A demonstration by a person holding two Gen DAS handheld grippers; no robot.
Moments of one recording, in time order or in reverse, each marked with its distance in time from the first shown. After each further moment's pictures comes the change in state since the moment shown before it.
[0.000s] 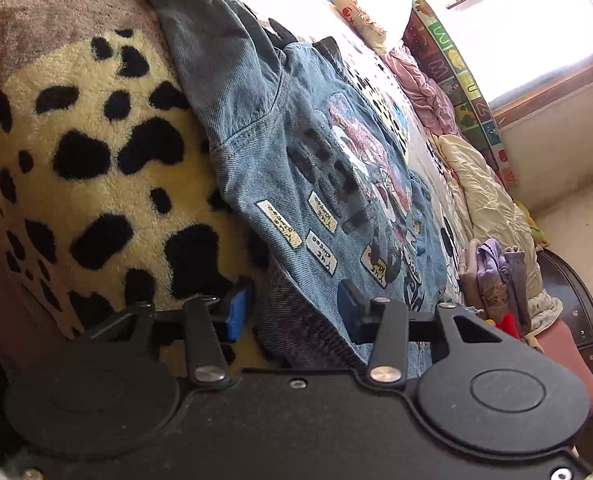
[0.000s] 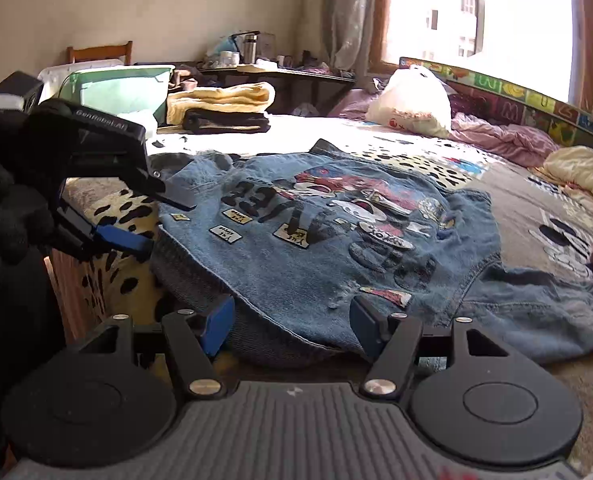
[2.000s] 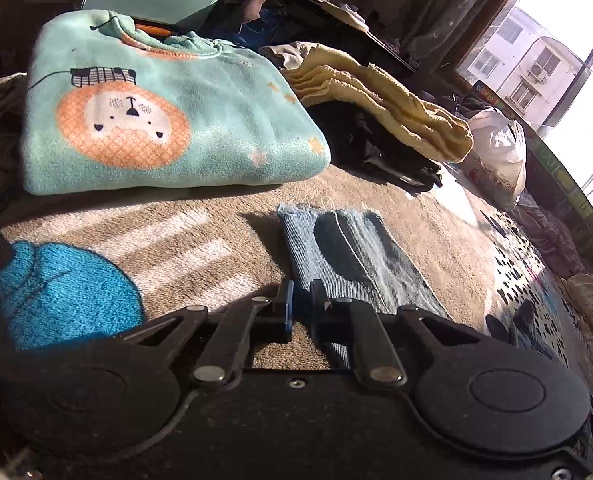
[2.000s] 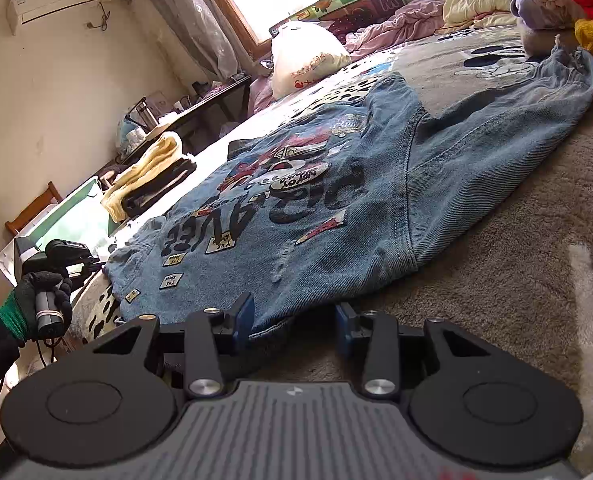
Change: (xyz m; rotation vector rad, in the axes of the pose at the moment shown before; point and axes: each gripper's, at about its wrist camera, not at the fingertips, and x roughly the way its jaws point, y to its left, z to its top) left arm -0.032 0.117 0.235 0.065 -0.458 0.360; right arm 0.020 -0.049 -0.038 0.479 -0.028 0.069
